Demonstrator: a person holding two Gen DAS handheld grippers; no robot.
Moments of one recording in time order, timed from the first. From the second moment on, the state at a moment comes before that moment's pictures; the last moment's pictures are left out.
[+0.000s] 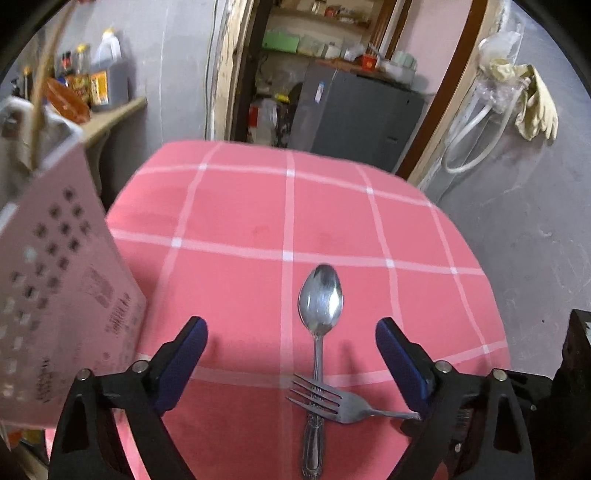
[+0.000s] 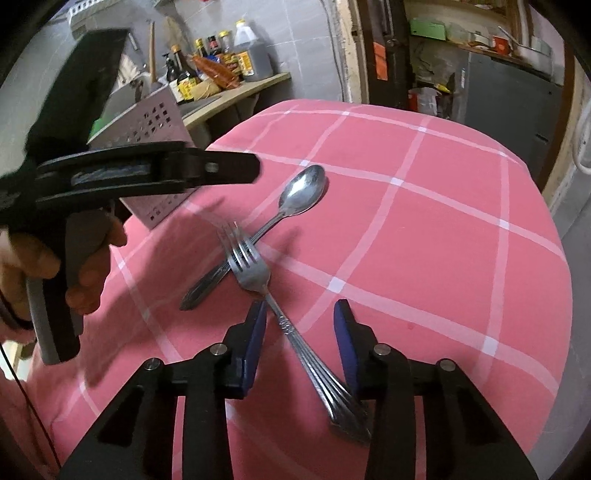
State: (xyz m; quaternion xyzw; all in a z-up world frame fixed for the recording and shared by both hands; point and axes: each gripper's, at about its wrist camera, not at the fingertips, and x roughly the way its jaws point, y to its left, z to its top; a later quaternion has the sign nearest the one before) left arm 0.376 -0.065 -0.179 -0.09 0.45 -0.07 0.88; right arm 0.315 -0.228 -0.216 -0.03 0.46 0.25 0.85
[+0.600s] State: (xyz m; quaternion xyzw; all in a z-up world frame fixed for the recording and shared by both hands) left arm 0.400 -0.062 -0.210 -0.12 0.50 -0.09 0.85; right arm 0.301 -0.238 -0.206 -0.06 0.49 0.18 0.85
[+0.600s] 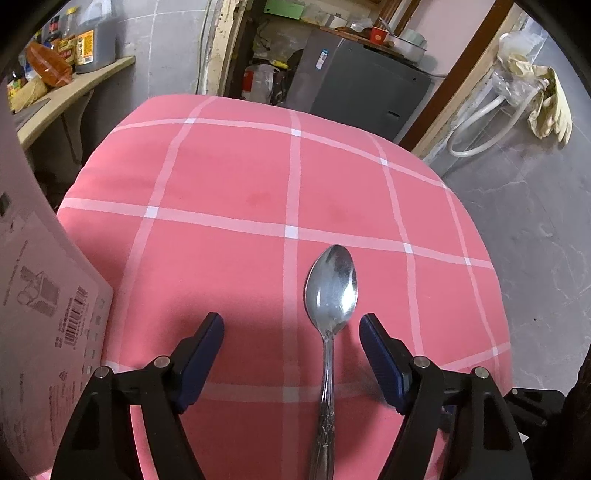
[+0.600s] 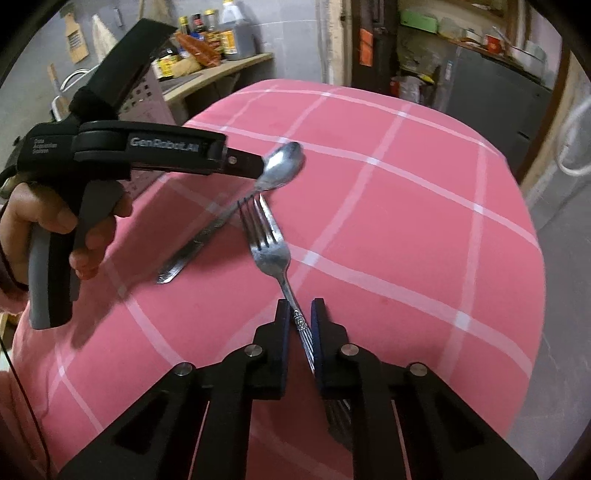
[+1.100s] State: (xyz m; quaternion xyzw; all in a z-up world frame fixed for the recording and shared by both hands) left arm 0.415 -0.080 -0.207 -0.09 0.50 -0.12 0.85; right arm 0.305 -0.271 -0.209 0.06 0.50 0.09 0.86
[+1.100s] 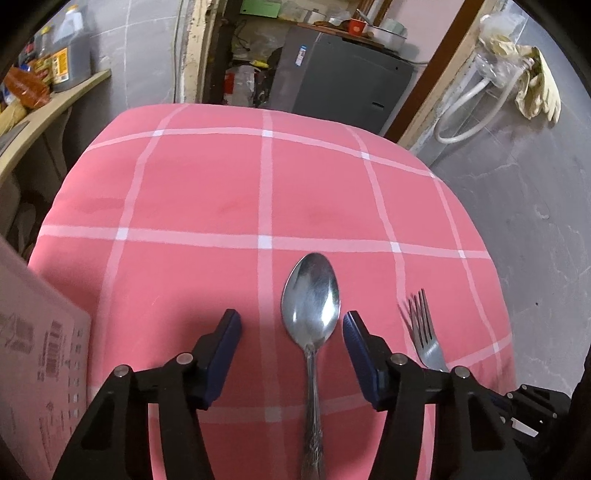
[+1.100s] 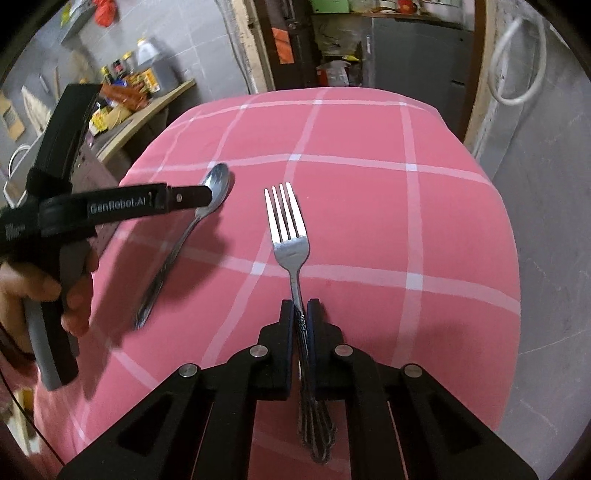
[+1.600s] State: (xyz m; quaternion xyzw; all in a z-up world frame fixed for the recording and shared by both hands) left arm 0.431 -0.072 -0.211 -0.13 0.52 -0.12 0.83; right arm 0.372 -0.274 -0.226 0.12 0.49 0.16 0.85
